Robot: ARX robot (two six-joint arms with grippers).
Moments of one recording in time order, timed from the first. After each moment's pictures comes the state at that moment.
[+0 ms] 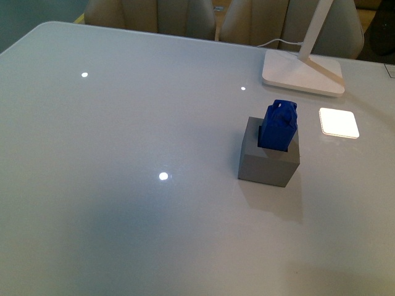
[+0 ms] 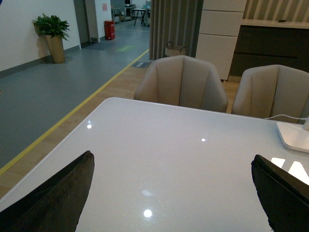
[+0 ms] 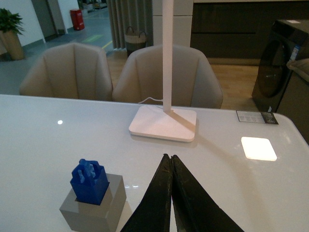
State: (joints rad) left arm 0.00 0.00 0.01 0.00 0.00 -0.01; right arm 0.00 0.61 0.02 0.60 0.00 0.01
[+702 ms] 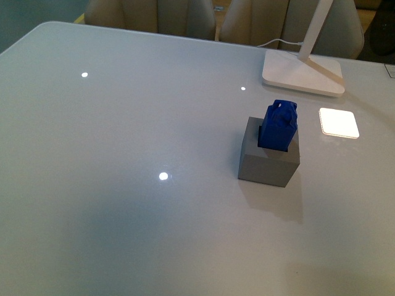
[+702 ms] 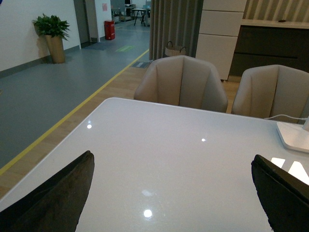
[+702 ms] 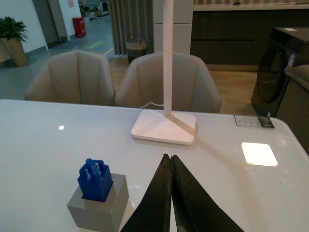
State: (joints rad) left arm 0.00 0.00 0.01 0.00 0.00 -0.01; right arm 0.00 0.26 0.02 0.26 0.00 0.01
